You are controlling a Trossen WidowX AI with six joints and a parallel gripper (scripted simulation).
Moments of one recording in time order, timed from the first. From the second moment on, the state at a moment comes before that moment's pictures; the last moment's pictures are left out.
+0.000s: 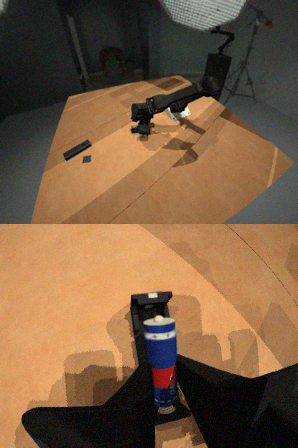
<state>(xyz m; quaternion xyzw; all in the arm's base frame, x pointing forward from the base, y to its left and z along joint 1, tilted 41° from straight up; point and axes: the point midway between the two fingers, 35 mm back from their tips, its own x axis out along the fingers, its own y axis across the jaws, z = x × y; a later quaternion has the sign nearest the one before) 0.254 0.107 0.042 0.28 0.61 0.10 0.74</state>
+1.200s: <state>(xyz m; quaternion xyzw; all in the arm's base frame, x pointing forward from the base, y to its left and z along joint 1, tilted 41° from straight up) 0.261 0.110 0.037 0.24 0.68 0.12 0.68</state>
